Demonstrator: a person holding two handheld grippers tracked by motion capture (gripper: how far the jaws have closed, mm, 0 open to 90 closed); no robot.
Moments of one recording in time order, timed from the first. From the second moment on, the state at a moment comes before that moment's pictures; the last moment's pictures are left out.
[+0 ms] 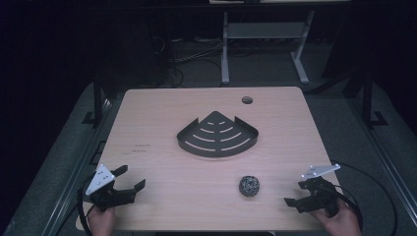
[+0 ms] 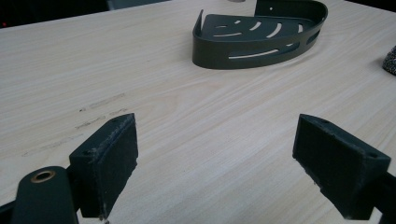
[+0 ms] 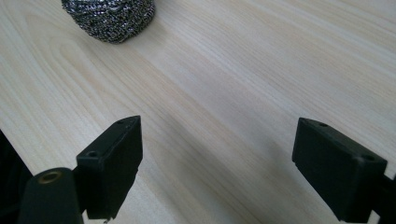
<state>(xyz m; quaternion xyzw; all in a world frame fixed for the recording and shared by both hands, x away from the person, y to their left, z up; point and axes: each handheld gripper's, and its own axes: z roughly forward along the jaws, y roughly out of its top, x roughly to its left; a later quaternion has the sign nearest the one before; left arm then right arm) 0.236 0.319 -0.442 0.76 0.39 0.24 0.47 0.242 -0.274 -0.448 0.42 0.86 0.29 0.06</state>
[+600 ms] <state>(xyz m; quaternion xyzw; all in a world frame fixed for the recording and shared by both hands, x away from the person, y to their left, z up) 0.236 0.319 -0.442 0.76 0.39 0.24 0.47 0.244 -0.256 -0.444 0.40 0.87 0.29 0.06</state>
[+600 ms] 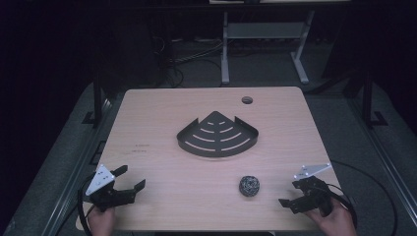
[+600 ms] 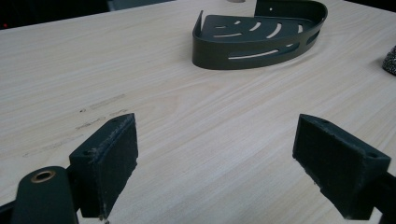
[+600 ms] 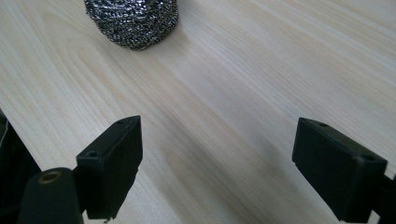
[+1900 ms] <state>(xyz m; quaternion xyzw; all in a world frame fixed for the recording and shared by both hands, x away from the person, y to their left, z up) 0.235 0.321 -0.440 0.75 0.39 0.24 0.48 0.271 -0.199 -0.420 0.31 0.91 0.26 0.05</state>
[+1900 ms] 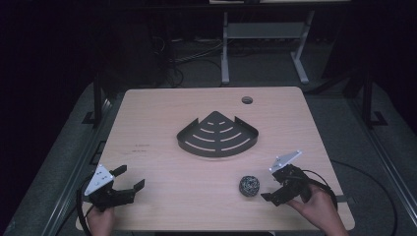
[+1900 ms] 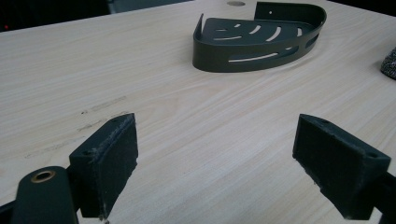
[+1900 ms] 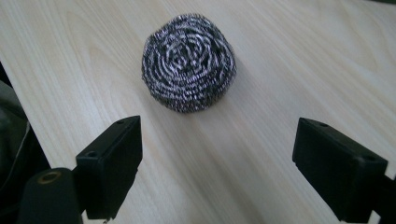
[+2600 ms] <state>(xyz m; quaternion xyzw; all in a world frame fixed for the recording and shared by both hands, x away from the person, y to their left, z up) 0.235 0.321 -0.440 0.75 0.39 0.24 0.48 0.291 -0.166 -0.424 0.27 0.94 0.23 0.02</state>
